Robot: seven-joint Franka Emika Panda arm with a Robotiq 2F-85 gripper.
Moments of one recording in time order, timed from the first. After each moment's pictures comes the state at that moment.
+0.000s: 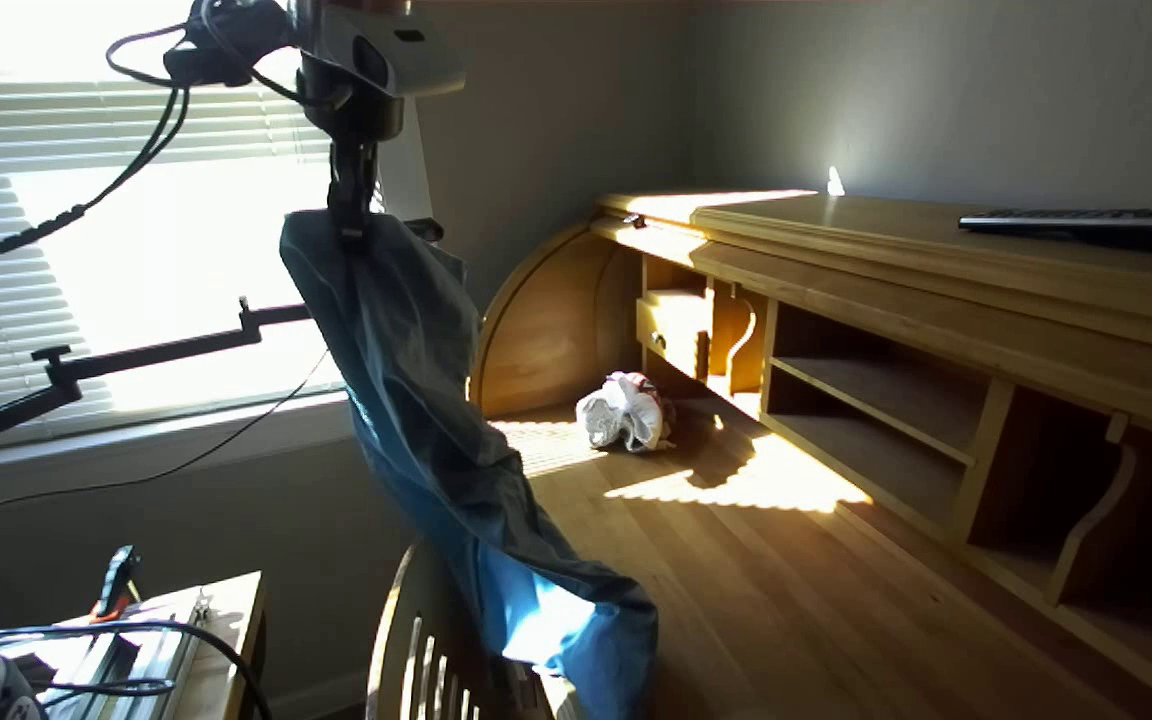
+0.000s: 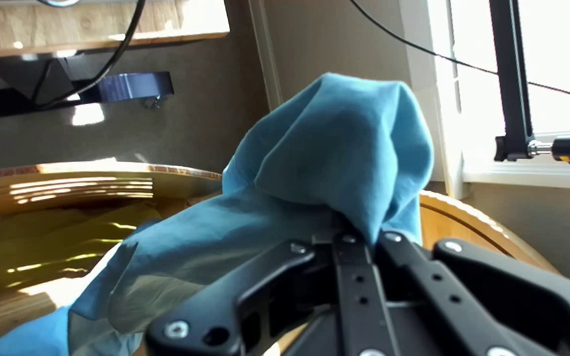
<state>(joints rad) 0.11 -0.52 0.02 -2.28 0.49 1.62 0.24</state>
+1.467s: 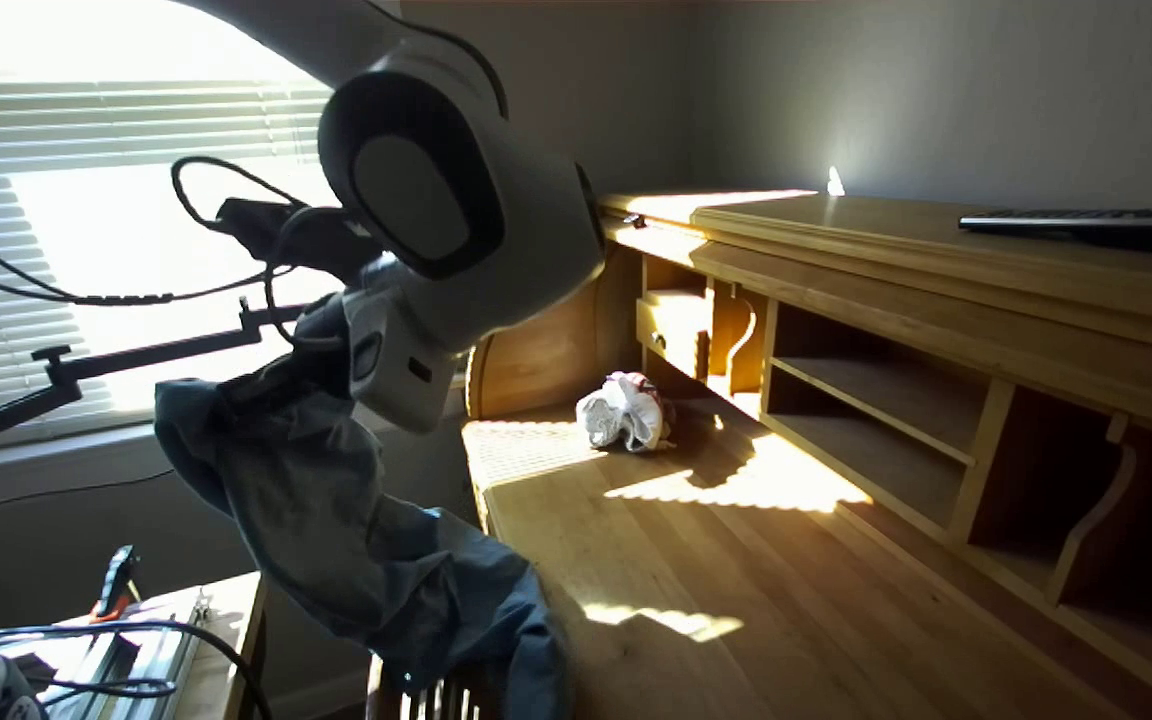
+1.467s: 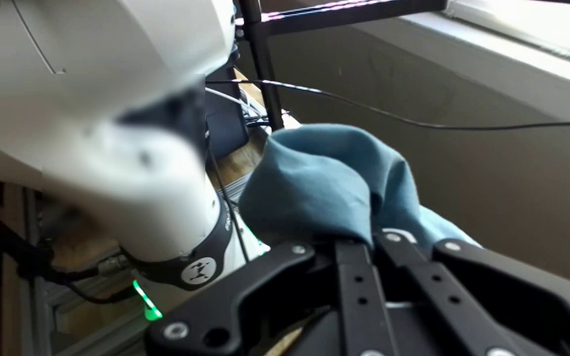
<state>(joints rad) -0.08 -0.11 -0.01 -2.35 0.33 1.18 0.53</state>
